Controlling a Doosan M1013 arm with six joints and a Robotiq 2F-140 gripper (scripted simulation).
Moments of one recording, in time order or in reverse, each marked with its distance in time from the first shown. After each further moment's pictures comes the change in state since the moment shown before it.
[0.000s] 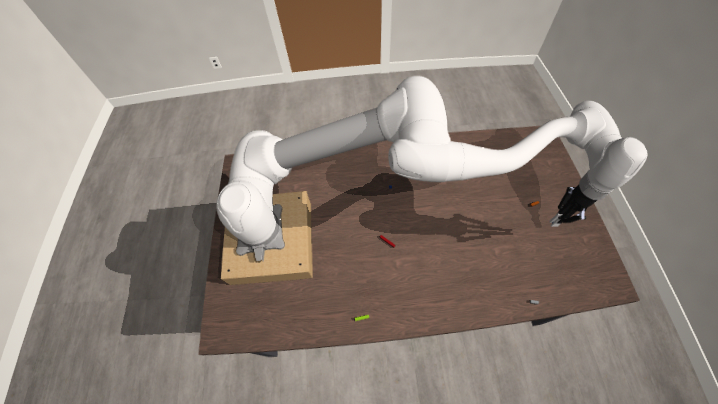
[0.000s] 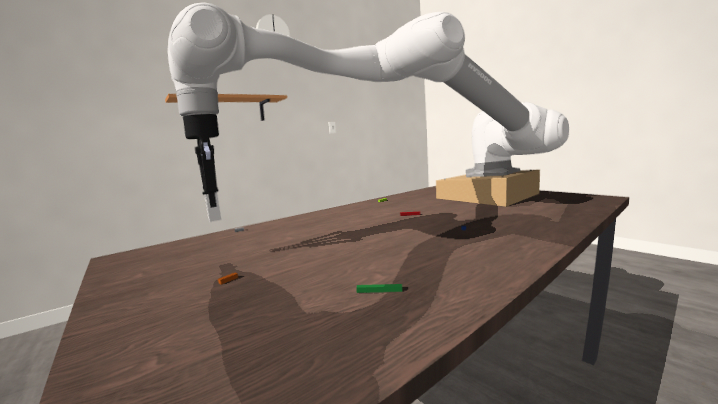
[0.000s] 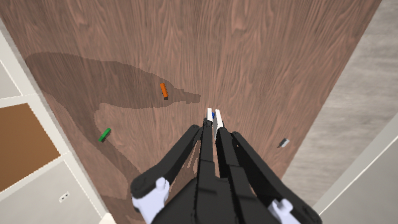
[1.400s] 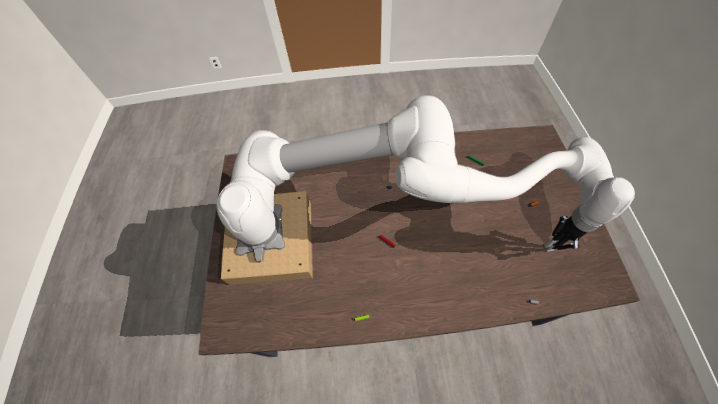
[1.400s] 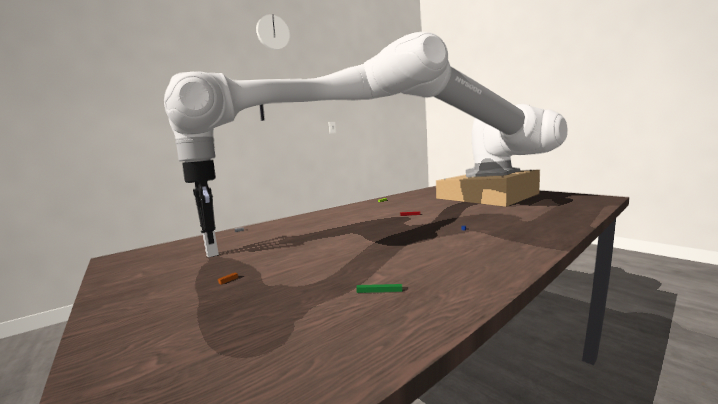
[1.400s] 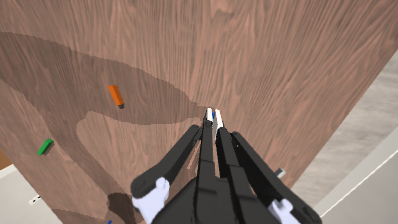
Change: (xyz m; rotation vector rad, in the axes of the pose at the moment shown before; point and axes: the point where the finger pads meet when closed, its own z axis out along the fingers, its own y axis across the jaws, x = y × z) arm 0.015 0.061 0.103 -0.002 0.008 -0.071
